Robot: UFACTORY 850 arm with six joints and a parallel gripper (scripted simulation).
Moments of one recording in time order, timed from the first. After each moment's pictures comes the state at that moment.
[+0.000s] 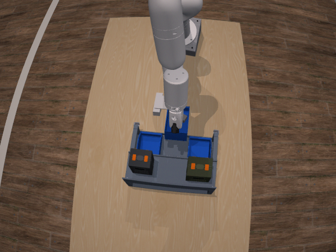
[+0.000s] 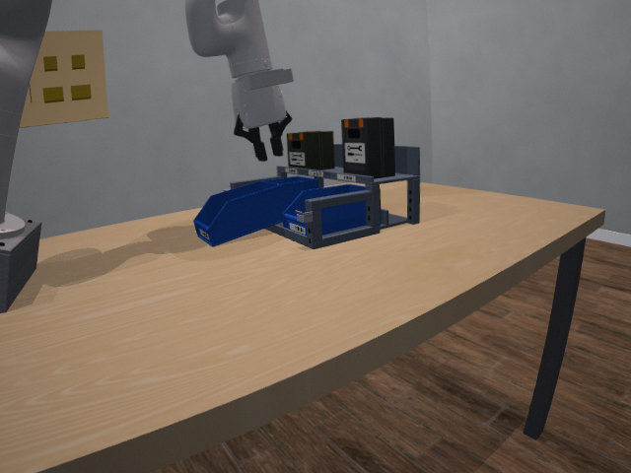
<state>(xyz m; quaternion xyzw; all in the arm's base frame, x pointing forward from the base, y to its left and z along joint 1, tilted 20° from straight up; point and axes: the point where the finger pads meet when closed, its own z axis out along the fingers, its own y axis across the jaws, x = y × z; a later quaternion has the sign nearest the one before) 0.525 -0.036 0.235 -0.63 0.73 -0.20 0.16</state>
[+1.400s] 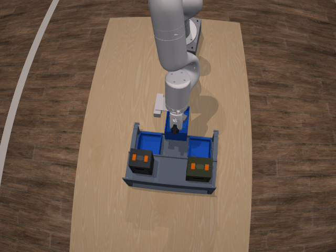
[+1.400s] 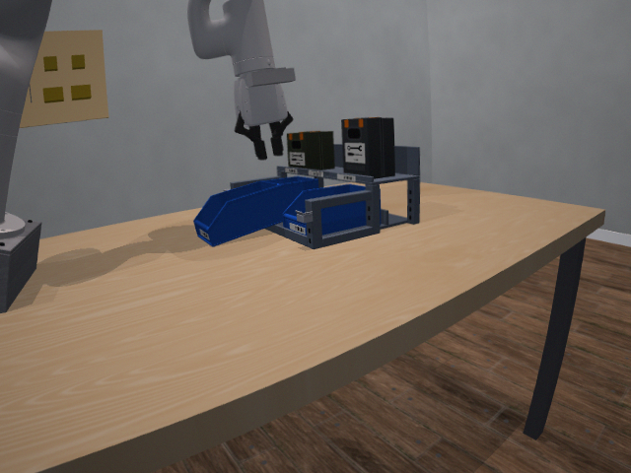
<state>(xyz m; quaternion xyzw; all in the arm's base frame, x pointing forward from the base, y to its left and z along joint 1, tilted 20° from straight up) 0.525 -0.036 0.237 -0.63 0.74 -0.19 0.13</state>
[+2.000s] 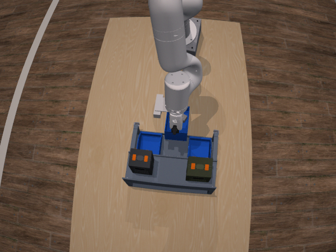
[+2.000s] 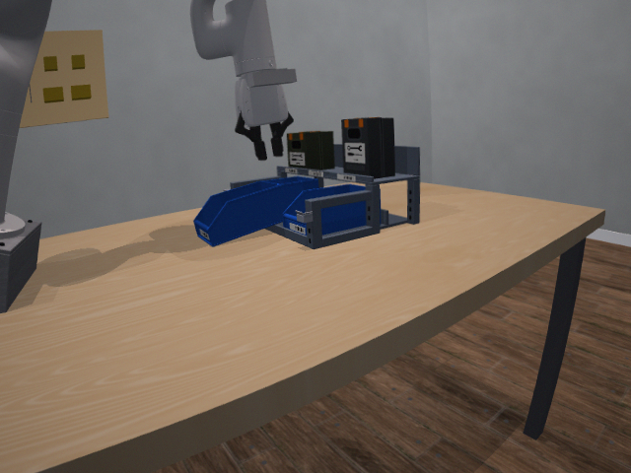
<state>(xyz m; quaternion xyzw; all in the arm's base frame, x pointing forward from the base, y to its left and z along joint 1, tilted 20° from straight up) 0.526 -0.036 0.236 -0.64 0.74 -0.19 0.13</state>
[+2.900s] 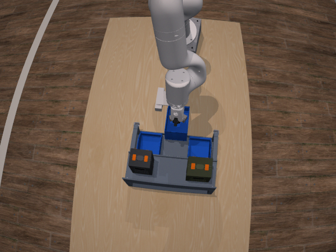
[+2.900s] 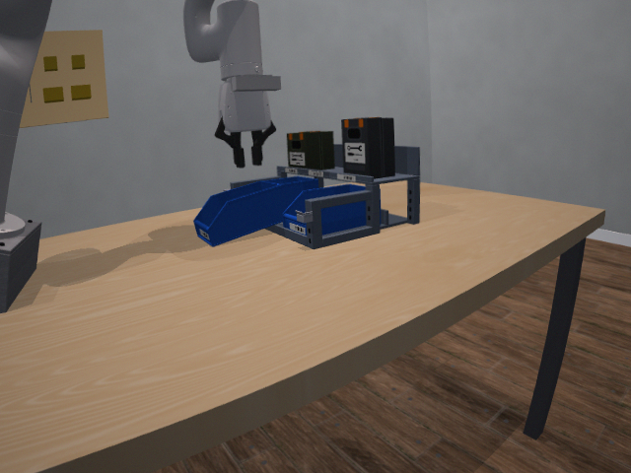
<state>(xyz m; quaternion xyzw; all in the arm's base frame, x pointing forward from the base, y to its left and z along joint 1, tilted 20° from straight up) 0.485 -0.031 0.208 -0.64 0.75 -0.15 0.10</state>
